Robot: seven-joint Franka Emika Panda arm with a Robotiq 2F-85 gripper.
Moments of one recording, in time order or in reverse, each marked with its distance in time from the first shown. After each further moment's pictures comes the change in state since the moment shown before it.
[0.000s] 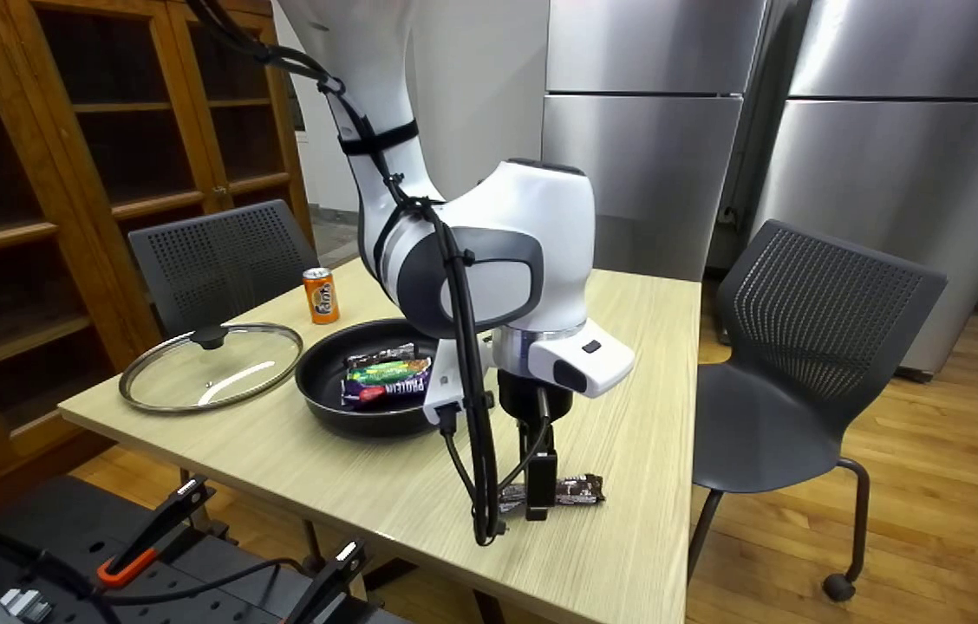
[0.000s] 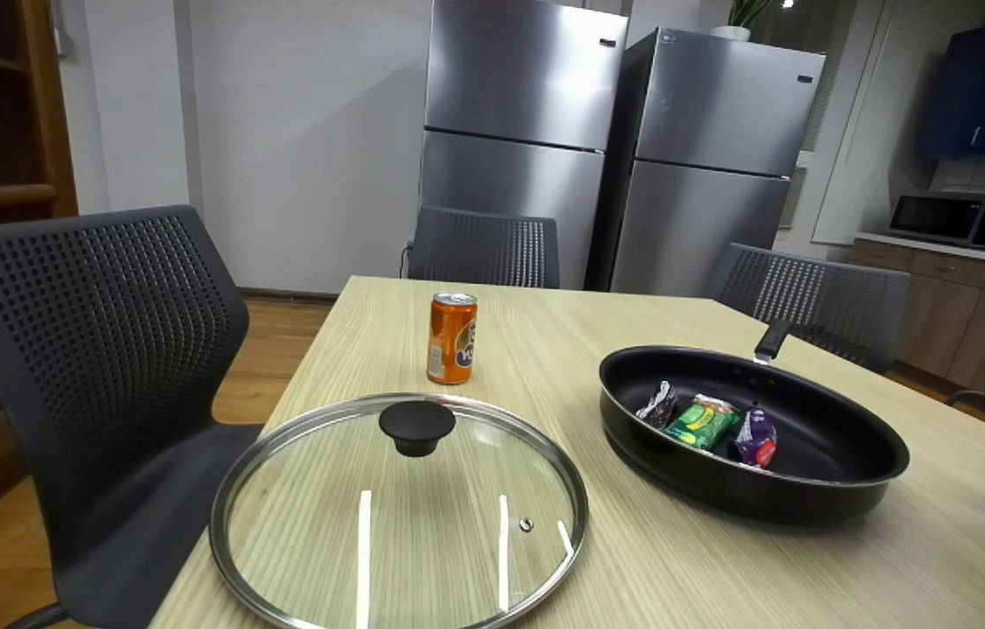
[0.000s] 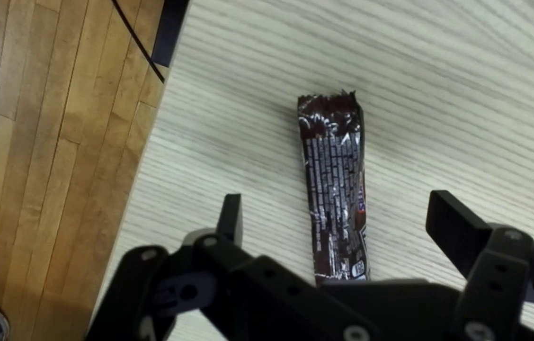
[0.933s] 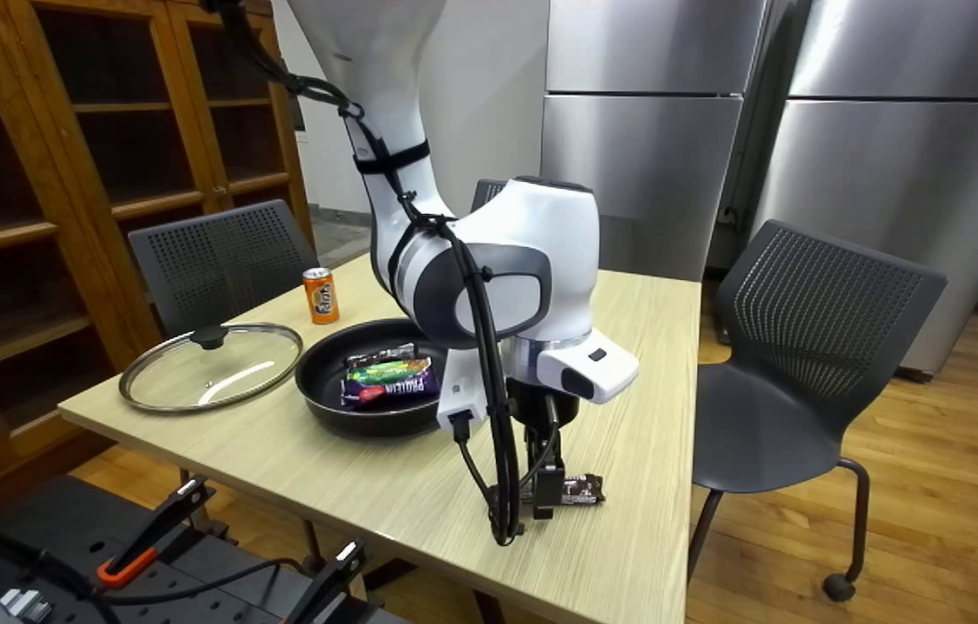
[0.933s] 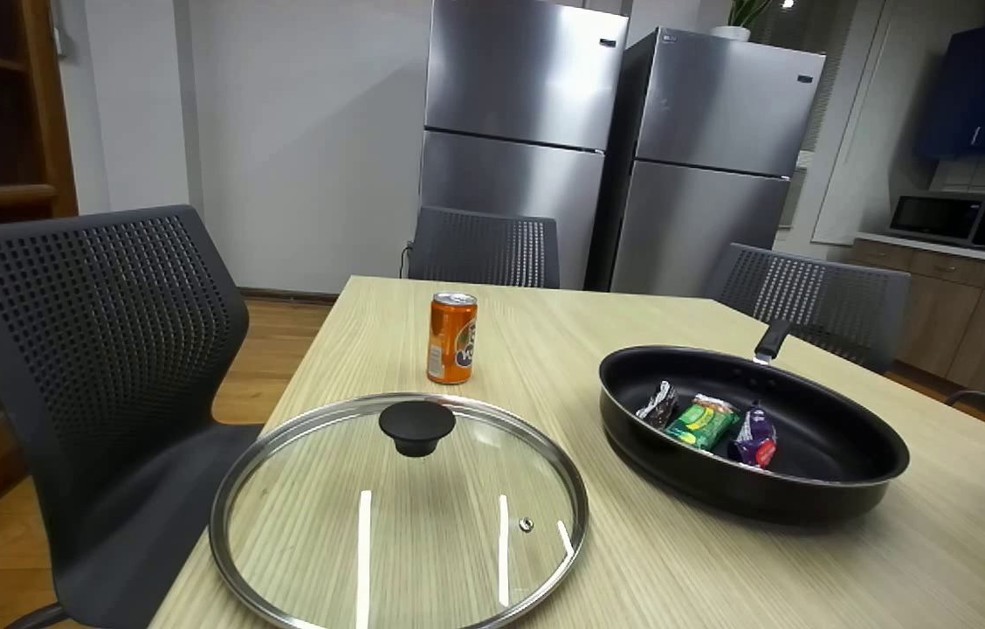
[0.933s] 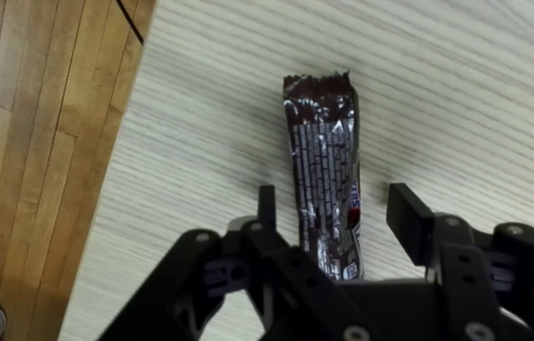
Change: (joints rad) arm 0.000 0.067 0.007 0.056 0.000 0.007 0.000
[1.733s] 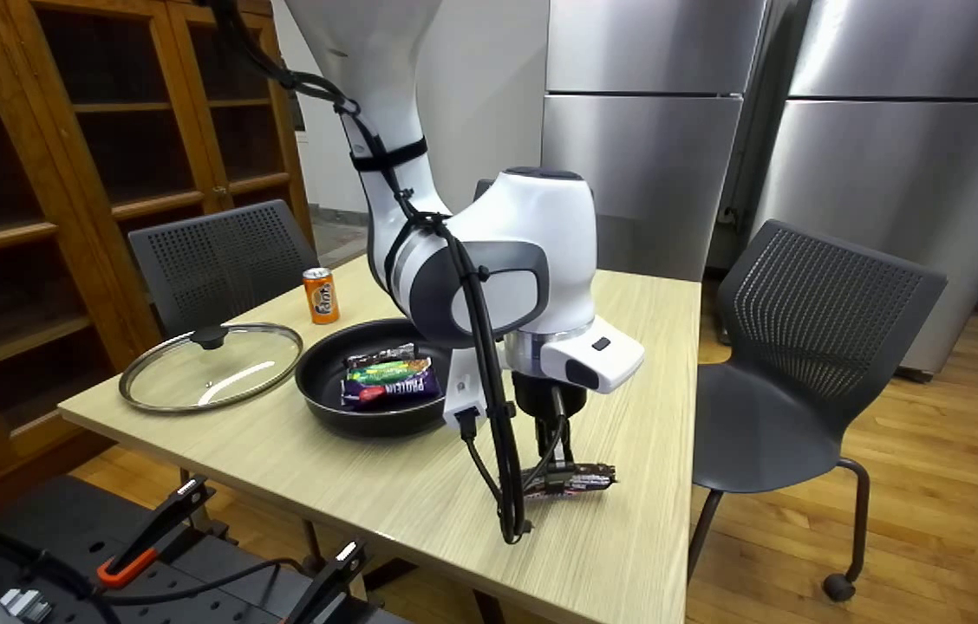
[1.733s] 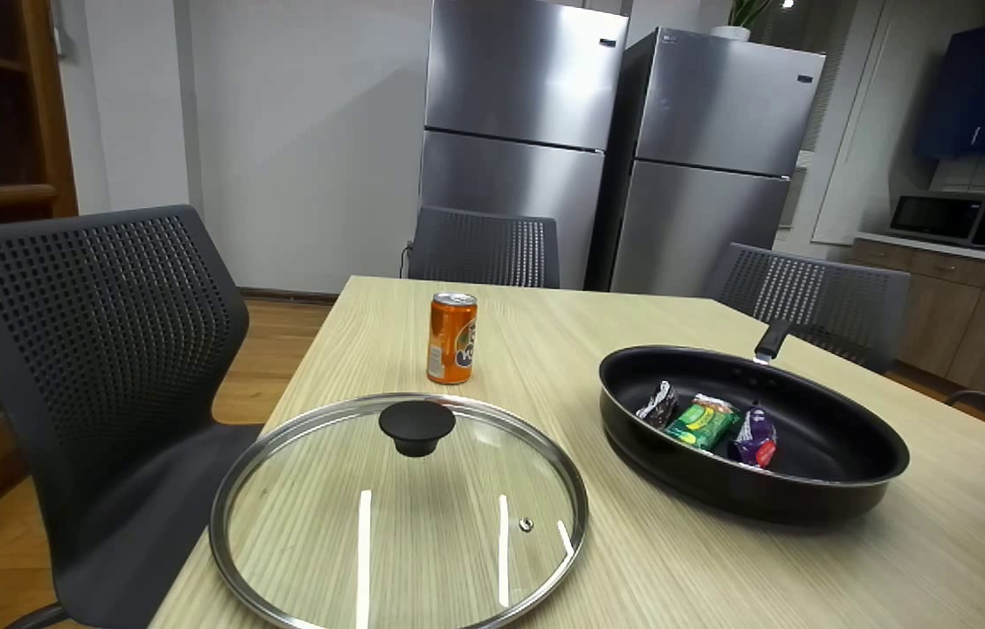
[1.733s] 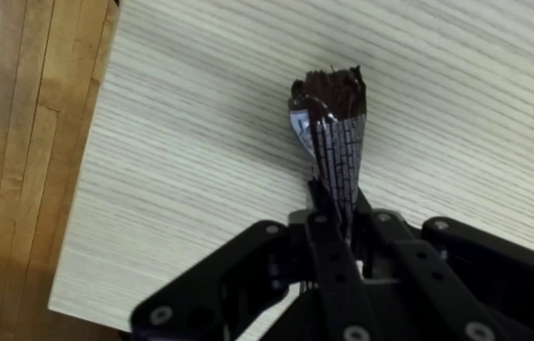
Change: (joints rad) arm 0.000 -0.012 0.000 -0.013 0.000 0.081 0.000
